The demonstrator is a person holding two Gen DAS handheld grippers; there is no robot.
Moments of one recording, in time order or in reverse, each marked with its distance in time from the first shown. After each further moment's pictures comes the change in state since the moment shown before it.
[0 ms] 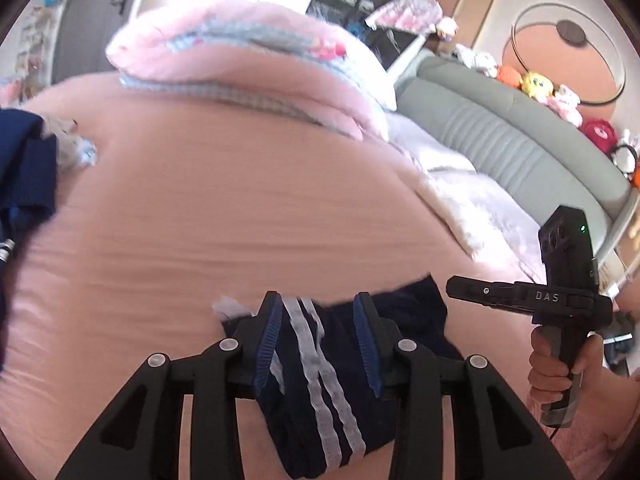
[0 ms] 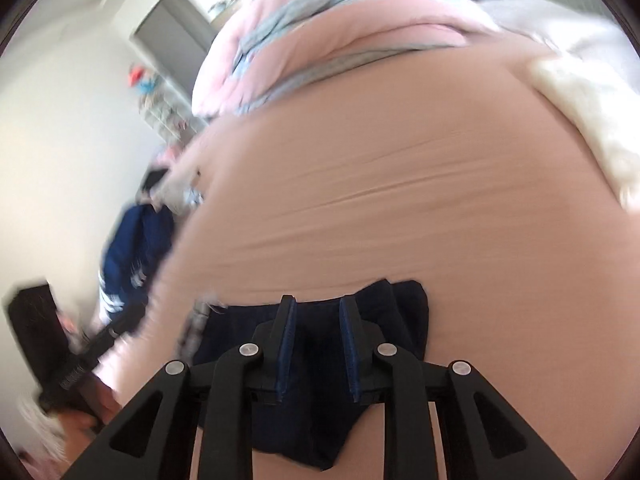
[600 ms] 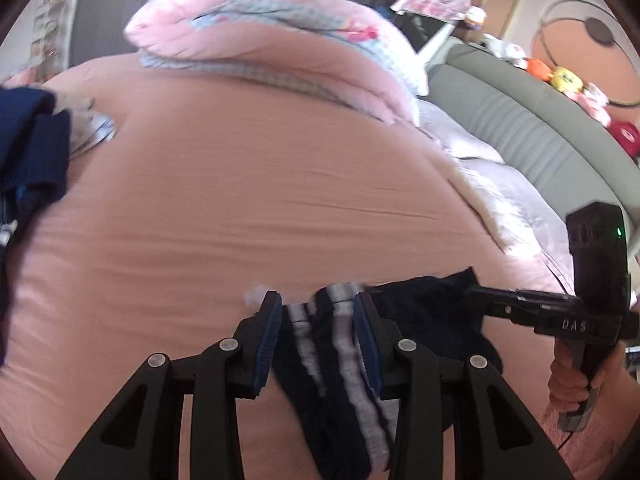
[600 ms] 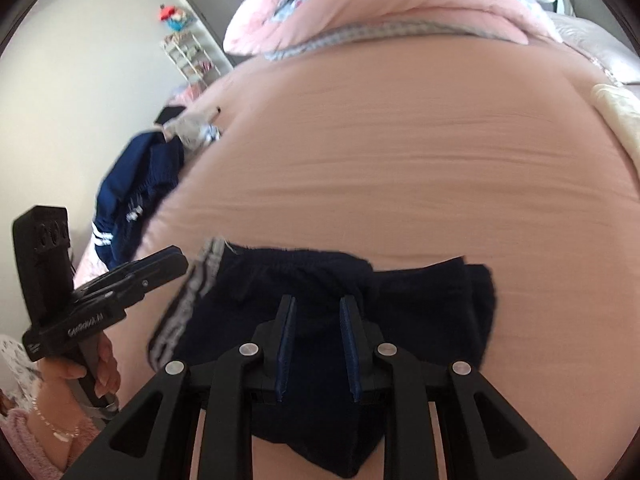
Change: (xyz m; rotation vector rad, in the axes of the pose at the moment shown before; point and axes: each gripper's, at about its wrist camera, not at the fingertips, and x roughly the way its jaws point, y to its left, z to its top) left arm 0.048 0.000 -0.010 -0.023 0.030 0.077; right arm 0.036 0.023 -0.006 -0.182 0.105 -0.028
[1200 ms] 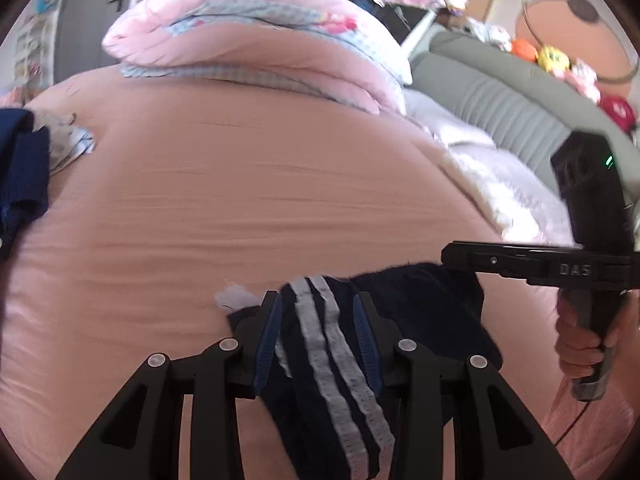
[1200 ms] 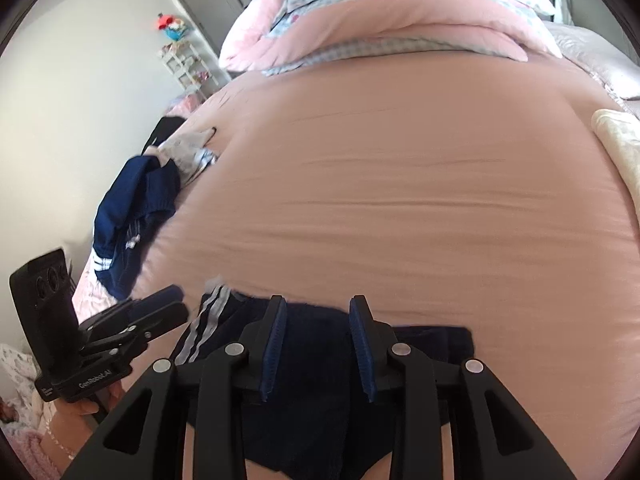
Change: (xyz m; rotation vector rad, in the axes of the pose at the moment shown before) left arm 0.001 -0.004 -0.021 0.057 0.035 0.034; right arm 0.000 0.003 0.029 -0.040 0.018 -0.037
